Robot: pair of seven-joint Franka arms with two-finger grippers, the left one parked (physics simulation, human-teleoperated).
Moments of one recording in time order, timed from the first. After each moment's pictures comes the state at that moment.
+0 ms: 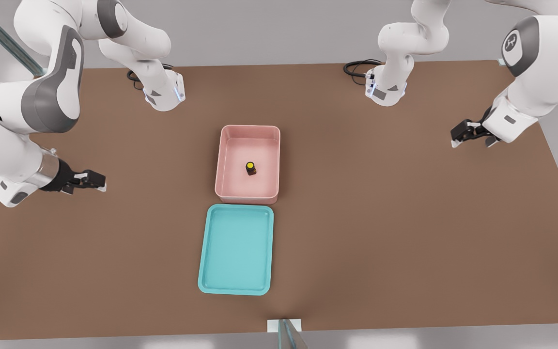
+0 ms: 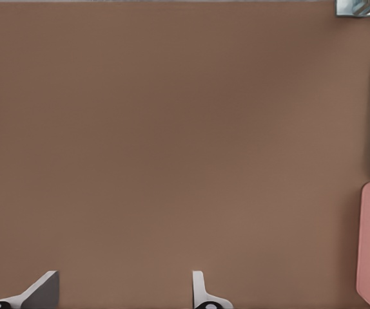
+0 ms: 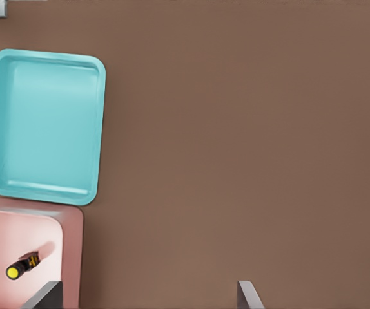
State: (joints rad) arm 0.03 0.34 -0.03 -1.15 0.08 1.42 -0.03
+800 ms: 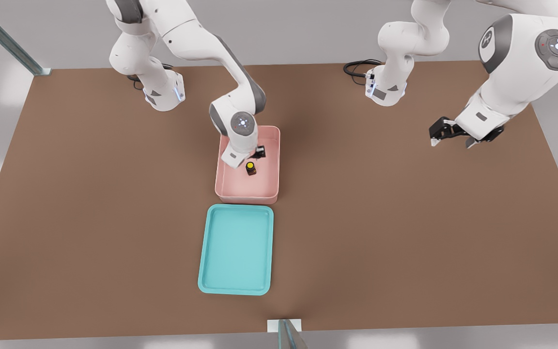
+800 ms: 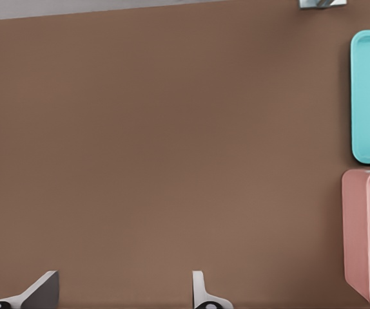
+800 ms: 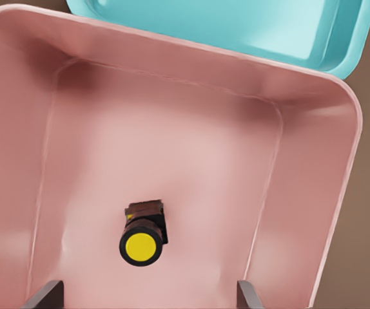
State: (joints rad) arm 1.27 0.37 -0.53 -2.00 0.26 2.18 0.48
